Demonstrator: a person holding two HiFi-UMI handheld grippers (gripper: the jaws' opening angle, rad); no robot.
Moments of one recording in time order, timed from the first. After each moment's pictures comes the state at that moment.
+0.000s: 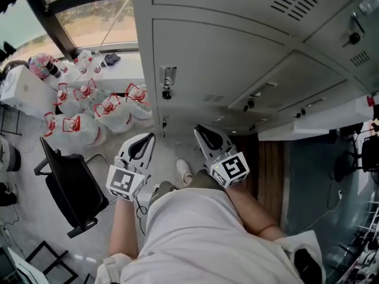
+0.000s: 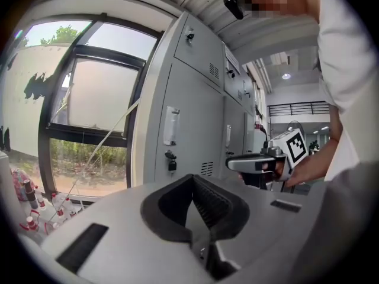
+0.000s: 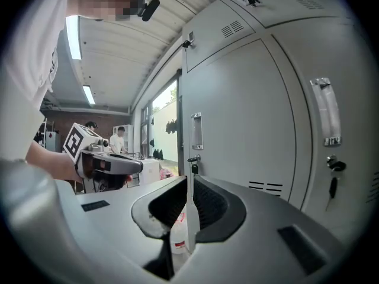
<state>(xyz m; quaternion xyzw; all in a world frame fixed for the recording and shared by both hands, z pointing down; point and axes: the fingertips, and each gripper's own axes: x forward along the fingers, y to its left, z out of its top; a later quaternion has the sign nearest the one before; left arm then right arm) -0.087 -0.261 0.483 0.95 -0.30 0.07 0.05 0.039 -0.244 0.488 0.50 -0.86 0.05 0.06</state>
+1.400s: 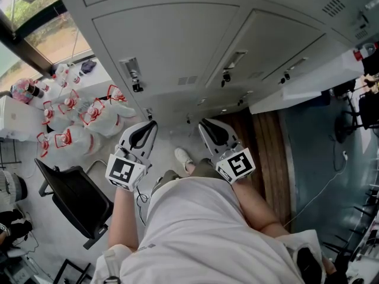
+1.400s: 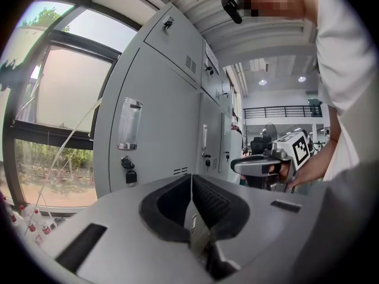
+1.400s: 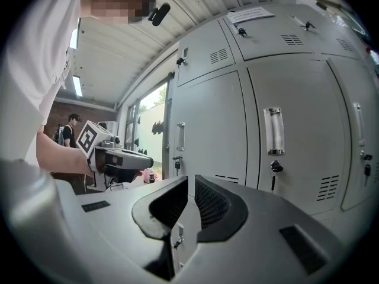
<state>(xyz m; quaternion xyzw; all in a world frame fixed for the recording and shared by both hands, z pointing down) -0.011 -0.242 0.478 0.98 -0.18 0.07 0.03 0.100 -0.181 0.484 0.57 -0.82 0.02 0.06</state>
